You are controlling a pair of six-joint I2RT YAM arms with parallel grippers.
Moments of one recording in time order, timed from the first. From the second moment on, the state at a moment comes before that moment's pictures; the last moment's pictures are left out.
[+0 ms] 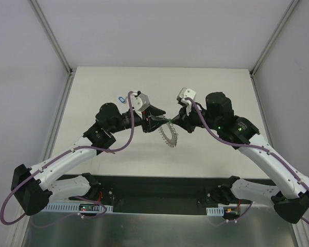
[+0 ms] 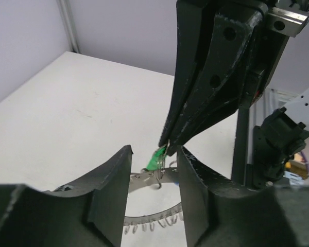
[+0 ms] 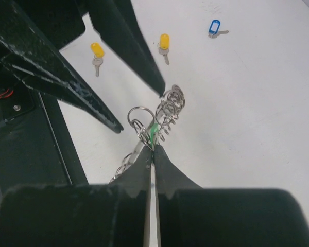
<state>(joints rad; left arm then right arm) -0.76 1.08 0.86 0.29 0.51 -0.10 0.73 1.07 1.18 -0.52 -0.37 -0.16</state>
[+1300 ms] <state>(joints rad) -0.70 1.24 1.10 -0.09 0.81 -0.02 0.81 1.14 1.35 -0.80 -0.27 -0.43</state>
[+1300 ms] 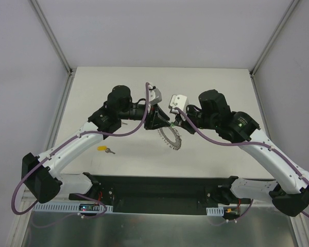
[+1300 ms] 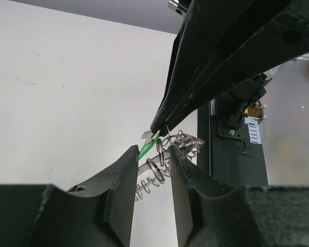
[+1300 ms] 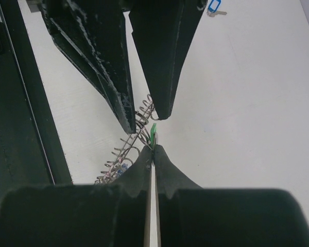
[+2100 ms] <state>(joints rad) -0.70 1.27 1.11 -0.11 0.79 -0.01 0.81 1.14 1.34 -0.80 -0.24 -0.43</state>
